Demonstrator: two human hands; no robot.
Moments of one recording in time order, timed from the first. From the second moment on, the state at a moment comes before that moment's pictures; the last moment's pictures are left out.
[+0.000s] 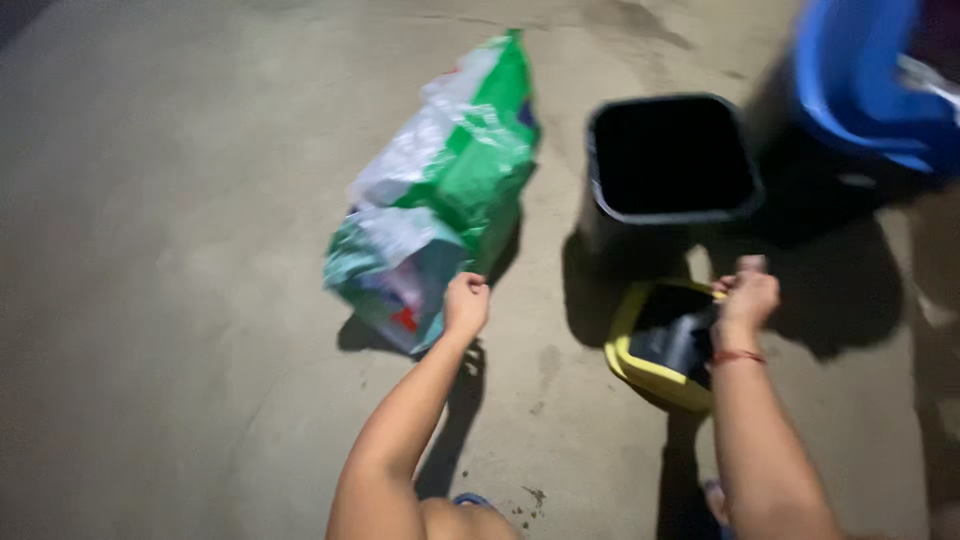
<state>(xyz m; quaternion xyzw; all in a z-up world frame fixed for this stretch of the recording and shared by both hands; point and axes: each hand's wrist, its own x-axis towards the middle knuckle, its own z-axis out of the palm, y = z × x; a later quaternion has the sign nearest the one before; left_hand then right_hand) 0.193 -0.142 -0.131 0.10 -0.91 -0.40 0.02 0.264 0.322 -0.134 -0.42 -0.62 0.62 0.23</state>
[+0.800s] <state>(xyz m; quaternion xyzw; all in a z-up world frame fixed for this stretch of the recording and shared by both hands) 0.363 0.176 -0.208 -0.14 -0.85 -0.38 -0.35 0.372 0.381 -0.211 -0.51 -0.70 0.51 -0.03</state>
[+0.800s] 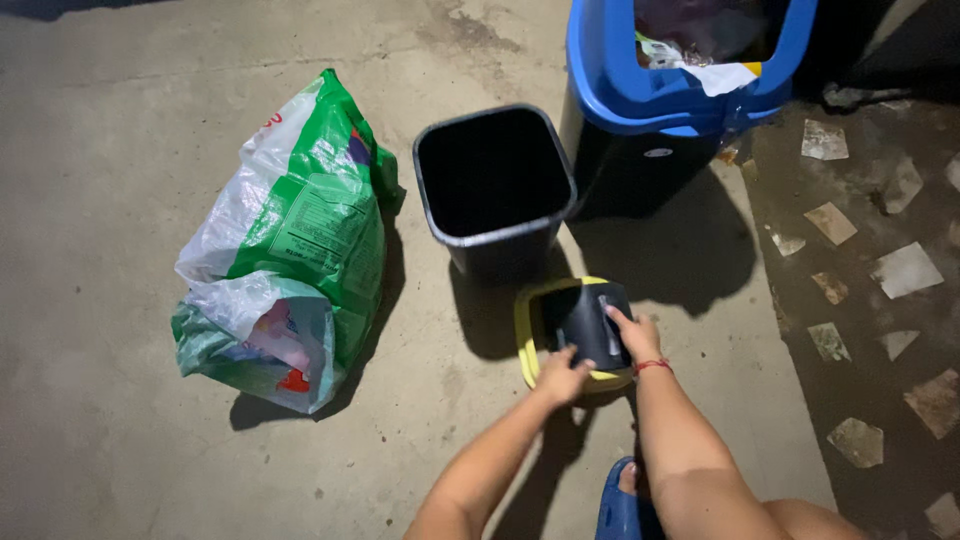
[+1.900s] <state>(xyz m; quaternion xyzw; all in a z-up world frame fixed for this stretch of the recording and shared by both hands) 0.074 0.085 -0.029 -0.05 -0.86 -0.48 0.14 0.101 0.336 0.071 -0.20 -0.87 0.39 0.22</state>
